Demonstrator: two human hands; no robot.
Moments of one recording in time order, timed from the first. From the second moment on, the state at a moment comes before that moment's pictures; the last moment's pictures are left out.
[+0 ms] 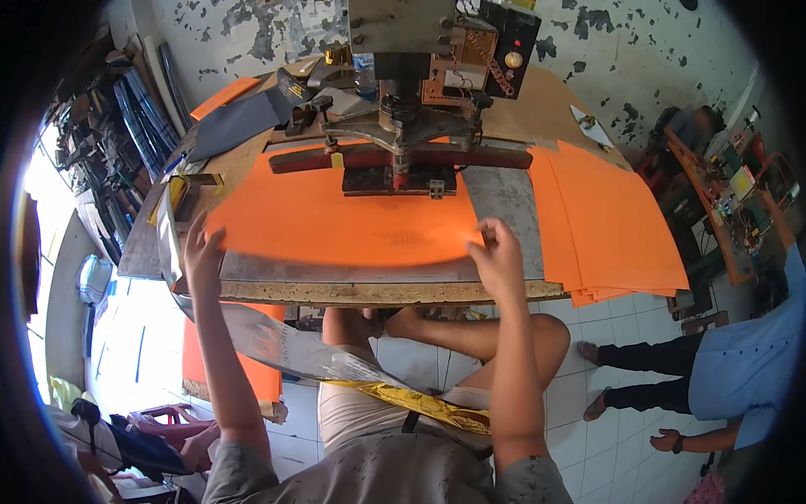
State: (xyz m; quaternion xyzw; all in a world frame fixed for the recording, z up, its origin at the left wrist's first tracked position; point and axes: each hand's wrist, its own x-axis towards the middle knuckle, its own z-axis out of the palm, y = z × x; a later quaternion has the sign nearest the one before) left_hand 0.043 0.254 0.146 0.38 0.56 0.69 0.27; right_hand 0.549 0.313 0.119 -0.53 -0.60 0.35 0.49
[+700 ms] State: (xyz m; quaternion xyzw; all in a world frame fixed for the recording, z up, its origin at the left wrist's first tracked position) left_hand 0.019 0.095 0.089 0.35 0.60 0.58 0.42; right_hand 0.585 0.190 0.107 -0.50 -0.58 0.50 0.40
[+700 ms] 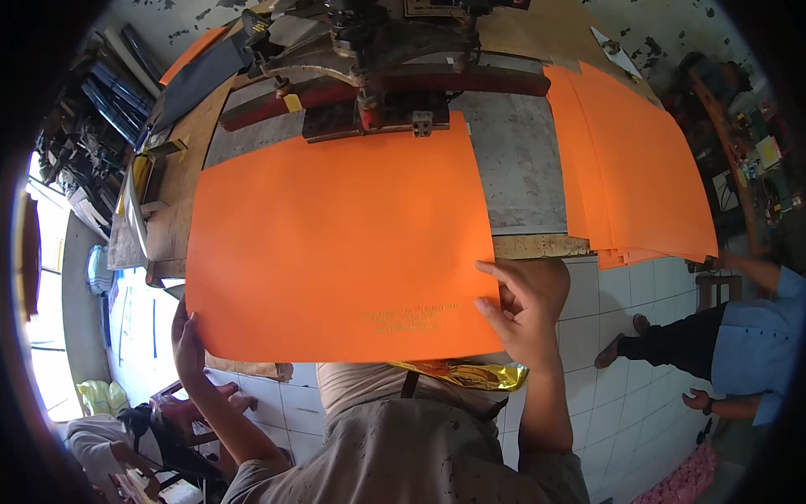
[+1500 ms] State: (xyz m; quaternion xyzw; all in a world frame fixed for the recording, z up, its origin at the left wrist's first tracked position) left_hand 0.433 0.225 0.129 0.64 0.25 0.34 0.65; right_hand 1.039 0.329 0.208 -0.78 -0.52 -0.34 -0.05
